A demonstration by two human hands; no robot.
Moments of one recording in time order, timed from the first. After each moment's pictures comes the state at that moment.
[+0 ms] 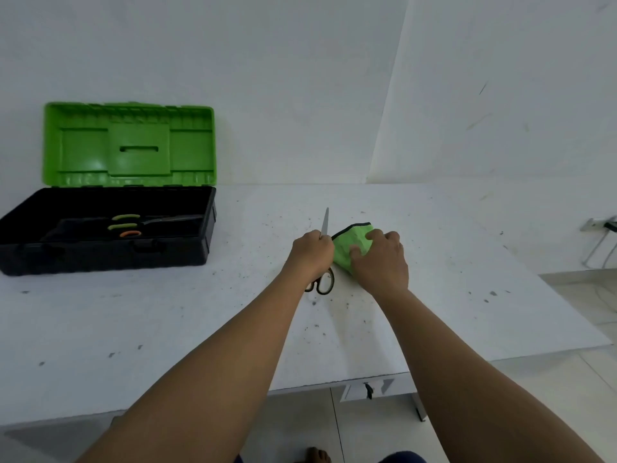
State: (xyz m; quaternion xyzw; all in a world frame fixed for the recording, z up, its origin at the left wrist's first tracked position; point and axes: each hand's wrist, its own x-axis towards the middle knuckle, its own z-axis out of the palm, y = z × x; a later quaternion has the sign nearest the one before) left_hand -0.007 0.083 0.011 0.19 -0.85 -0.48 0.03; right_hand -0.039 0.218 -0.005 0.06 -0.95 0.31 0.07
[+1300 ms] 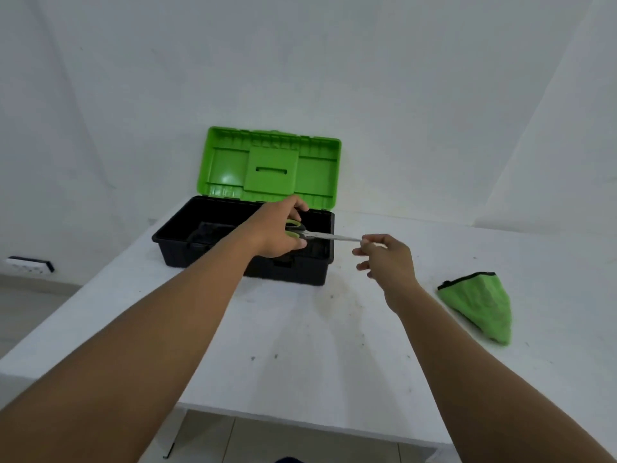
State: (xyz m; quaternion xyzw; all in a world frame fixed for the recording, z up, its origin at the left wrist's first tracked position) left_hand 0.117 -0.199 0.080 0.13 -0.94 -0.31 0.11; right_hand 0.020 0.015 0.040 0.10 -0.75 0.65 -0.11
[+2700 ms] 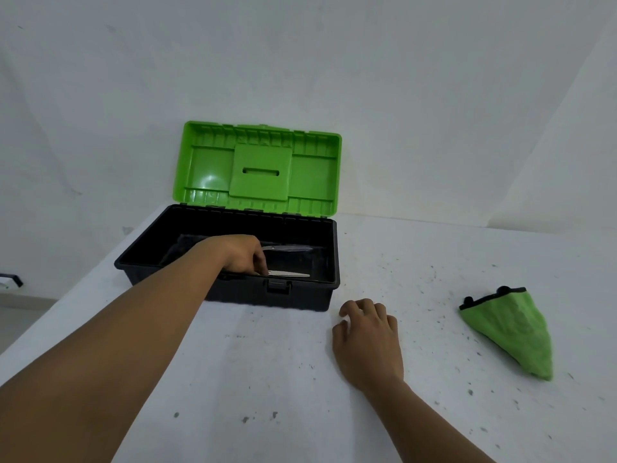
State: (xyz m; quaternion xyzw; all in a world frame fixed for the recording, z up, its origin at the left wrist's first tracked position) left_hand 0.041 -0.318 0.013 0.15 -0.96 -0.15 -0.17; right_hand 0.037 -0.012 -0.069 0.27 -0.94 0.18 0.05
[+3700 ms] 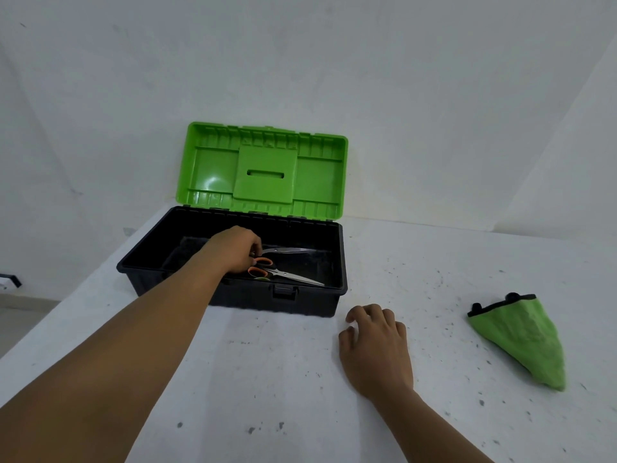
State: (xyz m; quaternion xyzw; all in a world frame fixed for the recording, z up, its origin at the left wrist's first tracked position) left_hand 0.041 -0.338 -0.004 0.18 -0.98 -0.08 0.01; right_hand 0.036 -0.013 -0.068 0.26 -0.95 0.18 0.04
